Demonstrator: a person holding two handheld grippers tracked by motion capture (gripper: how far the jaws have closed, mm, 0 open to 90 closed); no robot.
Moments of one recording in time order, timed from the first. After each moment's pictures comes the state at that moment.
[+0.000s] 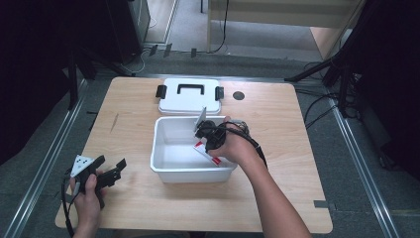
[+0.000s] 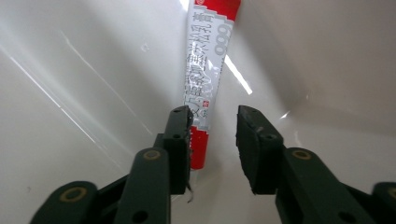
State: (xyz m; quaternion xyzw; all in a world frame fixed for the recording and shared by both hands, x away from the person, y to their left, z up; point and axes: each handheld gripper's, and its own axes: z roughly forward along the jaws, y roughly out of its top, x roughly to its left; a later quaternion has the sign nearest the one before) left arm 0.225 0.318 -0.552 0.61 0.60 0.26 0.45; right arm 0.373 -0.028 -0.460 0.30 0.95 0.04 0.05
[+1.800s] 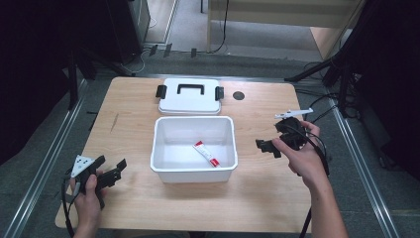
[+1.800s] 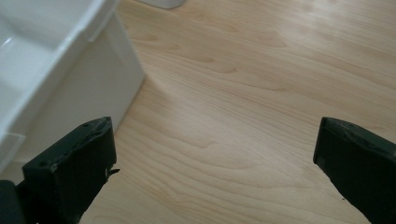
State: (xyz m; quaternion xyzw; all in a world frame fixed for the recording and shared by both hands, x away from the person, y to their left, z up) left arm 0.224 0.317 -0.552 0.61 0.60 0.27 0.45; right arm 0.335 -0.226 -0.415 0.49 0.80 0.30 0.16
